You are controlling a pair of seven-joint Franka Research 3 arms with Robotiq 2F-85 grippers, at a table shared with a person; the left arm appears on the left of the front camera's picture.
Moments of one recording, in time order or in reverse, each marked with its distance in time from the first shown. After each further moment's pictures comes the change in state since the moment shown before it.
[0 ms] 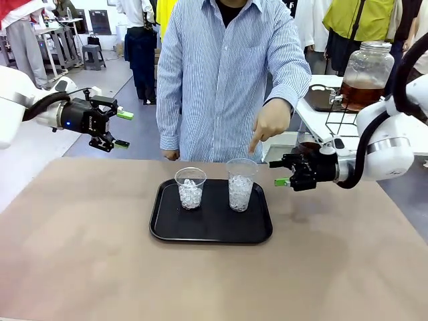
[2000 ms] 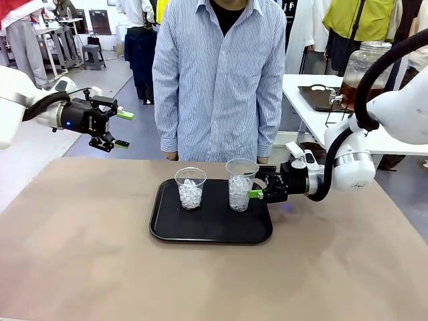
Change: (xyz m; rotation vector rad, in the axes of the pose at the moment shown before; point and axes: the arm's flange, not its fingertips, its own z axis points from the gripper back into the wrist) left arm 0.000 0.000 0.000 0.000 0.000 0.000; right arm -0.035 0.000 -0.076 0.055 -0.048 -0.009
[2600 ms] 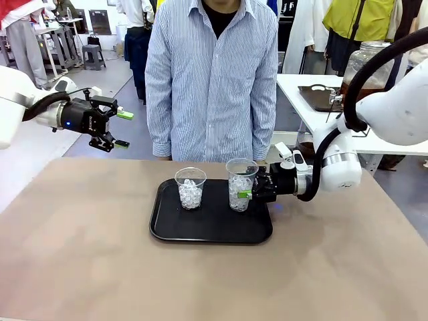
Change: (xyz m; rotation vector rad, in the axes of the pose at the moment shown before) left arm 0.000 0.000 0.000 0.000 0.000 0.000; right arm -0.001 -0.004 -0.028 0.011 0.001 0.003
